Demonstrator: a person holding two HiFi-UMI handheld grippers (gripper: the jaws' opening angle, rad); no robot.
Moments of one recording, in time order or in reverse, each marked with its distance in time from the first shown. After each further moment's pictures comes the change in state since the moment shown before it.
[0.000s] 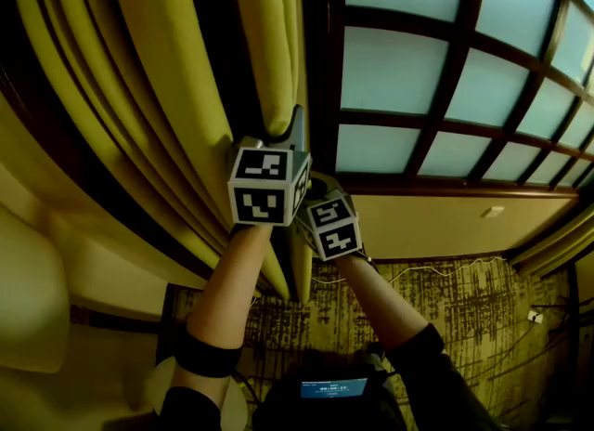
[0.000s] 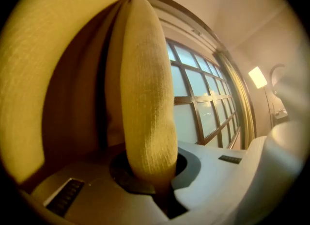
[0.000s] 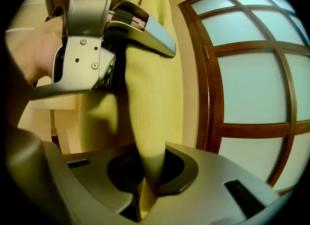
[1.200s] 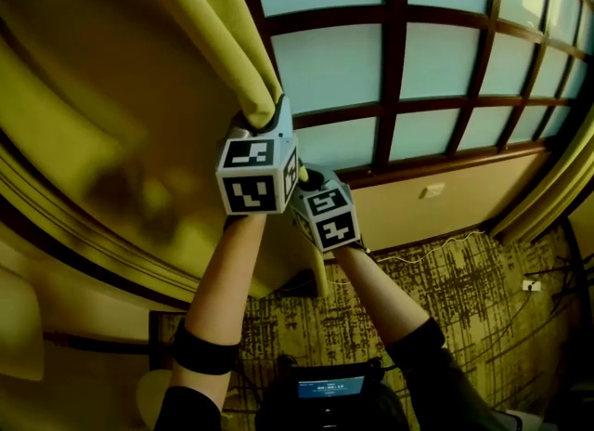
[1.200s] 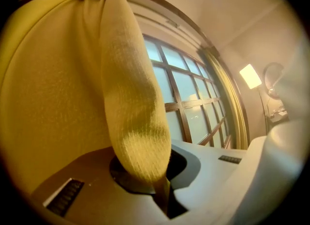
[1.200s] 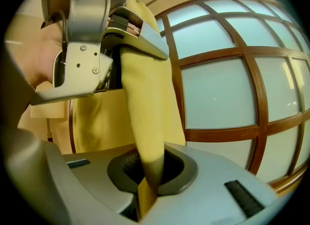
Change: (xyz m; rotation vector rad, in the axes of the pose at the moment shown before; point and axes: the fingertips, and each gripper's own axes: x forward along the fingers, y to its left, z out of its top) left arm 0.155 -0.335 0.073 0.033 -0.022 -0.103; right arm -0.231 -0.293 -0.044 0.100 -0.050 -0.153
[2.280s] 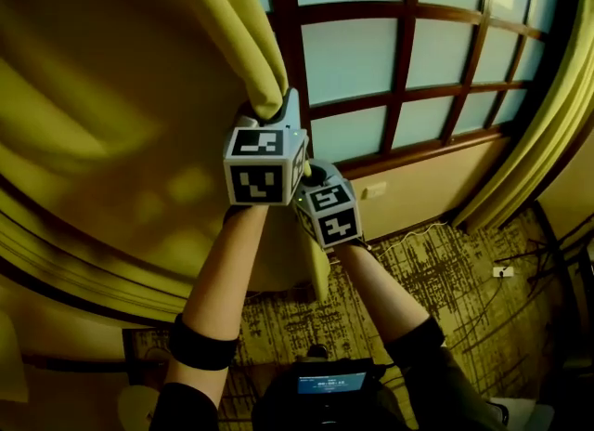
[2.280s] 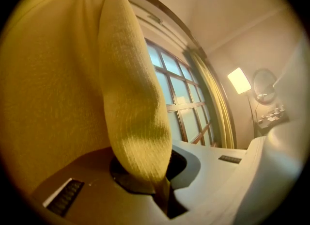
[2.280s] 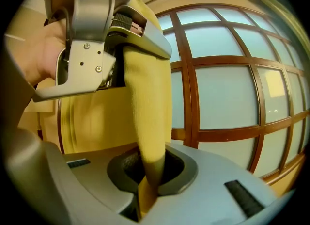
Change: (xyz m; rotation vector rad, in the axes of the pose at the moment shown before) left arm 0.102 -0.191 0.042 0.004 -0.027 -0.166; right arm -0.118 -0.183 -0.008 -0.004 0.022 -0.160
